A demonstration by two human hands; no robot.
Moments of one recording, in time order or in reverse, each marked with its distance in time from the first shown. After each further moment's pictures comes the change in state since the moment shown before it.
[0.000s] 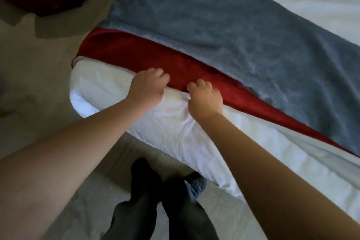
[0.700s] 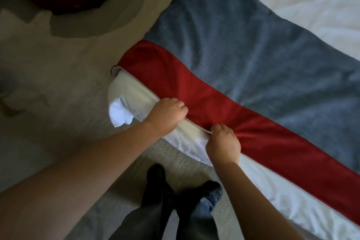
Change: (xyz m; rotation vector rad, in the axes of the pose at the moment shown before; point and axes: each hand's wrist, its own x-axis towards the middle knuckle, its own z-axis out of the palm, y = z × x) left_hand -0.070 -0.088 0.012 -0.046 -0.010 0.353; right_hand -0.051 -0.106 0.040 0.055 -0.064 0.283
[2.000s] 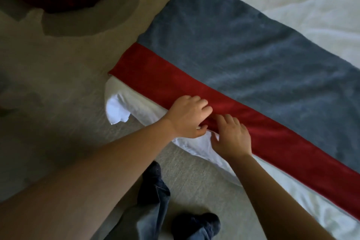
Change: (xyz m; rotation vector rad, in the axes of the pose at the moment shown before) left_hand 0.020 0.037 -0.015 -0.051 0.121 0.087; right_hand -0.005 0.022 -0.028 -0.147 0.011 -0.189
